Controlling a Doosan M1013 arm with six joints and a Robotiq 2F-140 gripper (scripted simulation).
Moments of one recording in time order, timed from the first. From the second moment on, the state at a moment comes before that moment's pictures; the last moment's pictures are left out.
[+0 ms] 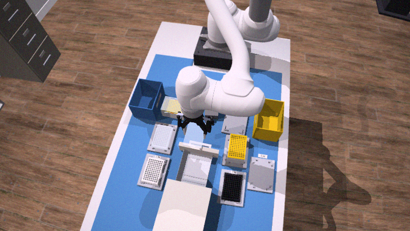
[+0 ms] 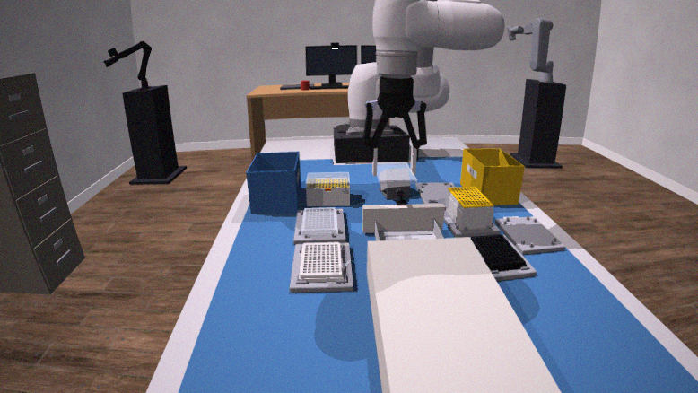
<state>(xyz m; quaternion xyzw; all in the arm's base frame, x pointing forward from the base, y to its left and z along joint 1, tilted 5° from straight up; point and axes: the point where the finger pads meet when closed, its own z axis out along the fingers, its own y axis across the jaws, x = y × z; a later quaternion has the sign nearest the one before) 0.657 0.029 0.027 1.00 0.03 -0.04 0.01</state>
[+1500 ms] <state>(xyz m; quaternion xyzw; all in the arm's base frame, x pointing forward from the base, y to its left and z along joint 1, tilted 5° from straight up) 0.737 -0.041 0.022 1.00 0.03 -0.04 0.01</state>
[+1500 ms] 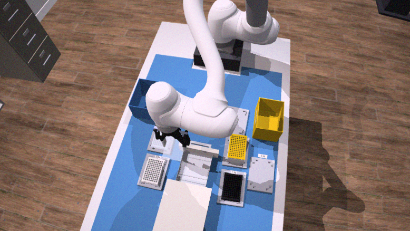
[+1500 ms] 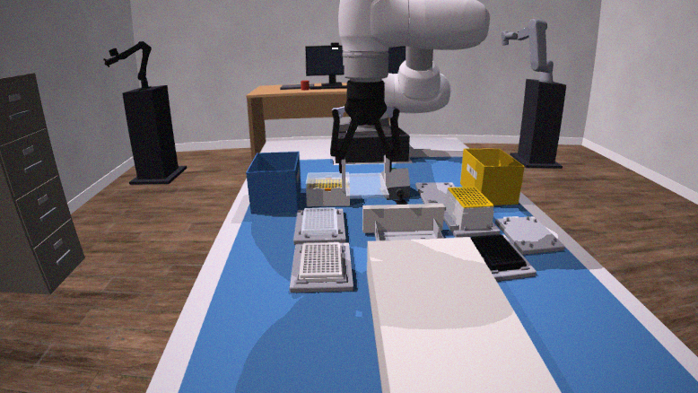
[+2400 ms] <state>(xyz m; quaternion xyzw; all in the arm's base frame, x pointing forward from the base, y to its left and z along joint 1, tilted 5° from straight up) 0.785 -0.083 0.020 1.00 0.03 -0.04 0.01</state>
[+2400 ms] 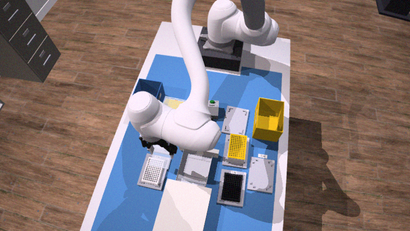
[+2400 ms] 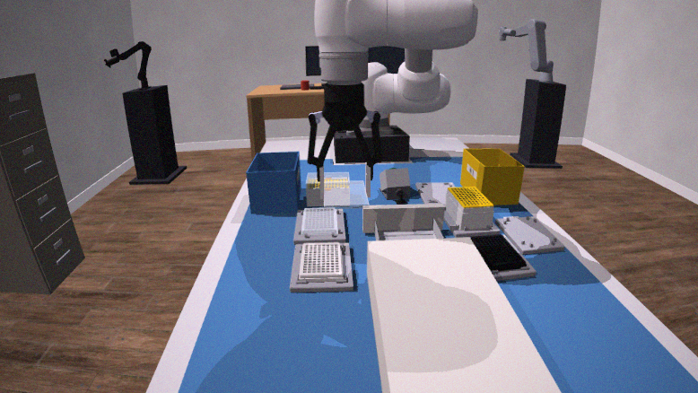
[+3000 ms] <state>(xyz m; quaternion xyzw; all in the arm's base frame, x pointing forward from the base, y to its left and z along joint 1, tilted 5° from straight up) 0.816 -0.112 0.018 1.00 0.03 -0.04 0.01</state>
